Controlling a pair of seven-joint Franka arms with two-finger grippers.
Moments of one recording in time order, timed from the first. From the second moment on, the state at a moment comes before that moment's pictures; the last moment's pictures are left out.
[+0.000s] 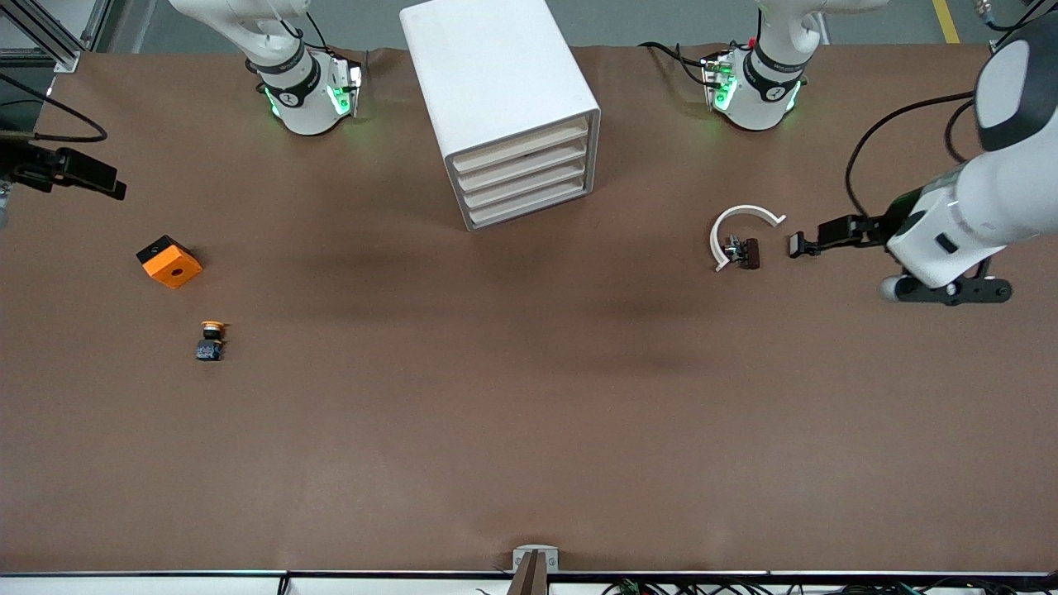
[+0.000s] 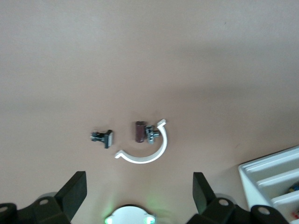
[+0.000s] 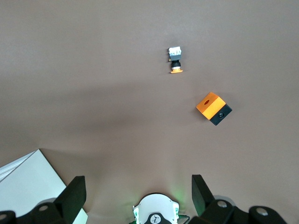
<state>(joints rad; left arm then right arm) -0.08 0.16 -0.02 -1.50 -0.06 1.44 -0.05 -0.02 0.00 -0.03 -1.49 0.00 1.31 0.08</state>
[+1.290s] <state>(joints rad) -0.08 0.00 0.01 -1.56 -0.04 1.67 -0.07 0.00 -0.19 -0.10 -1.68 0.00 1.45 -0.02</state>
